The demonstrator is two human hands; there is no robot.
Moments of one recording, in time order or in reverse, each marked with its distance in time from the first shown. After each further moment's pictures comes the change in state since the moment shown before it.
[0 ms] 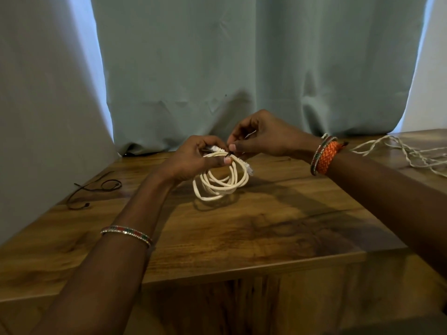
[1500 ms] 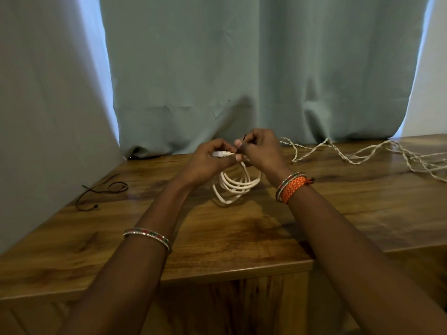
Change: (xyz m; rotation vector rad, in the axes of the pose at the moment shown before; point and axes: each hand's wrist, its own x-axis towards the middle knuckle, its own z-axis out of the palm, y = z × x) left_hand 0.010 -0.015 0.014 -0.029 0.156 -0.008; right_hand 0.019 0.023 0.050 0.128 0.634 0.180
